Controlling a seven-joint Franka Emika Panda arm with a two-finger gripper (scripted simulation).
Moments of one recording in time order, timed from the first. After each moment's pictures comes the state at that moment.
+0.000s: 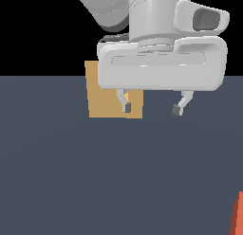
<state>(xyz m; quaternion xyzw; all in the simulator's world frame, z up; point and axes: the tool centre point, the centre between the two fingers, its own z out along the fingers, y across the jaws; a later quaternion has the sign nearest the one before) 0.057 -0.075 0.135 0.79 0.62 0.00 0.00</state>
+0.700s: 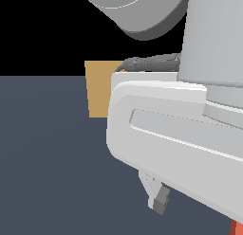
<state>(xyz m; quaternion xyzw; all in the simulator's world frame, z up) 0.074 -0.242 0.083 0.90 0.44 0.00 0.00</state>
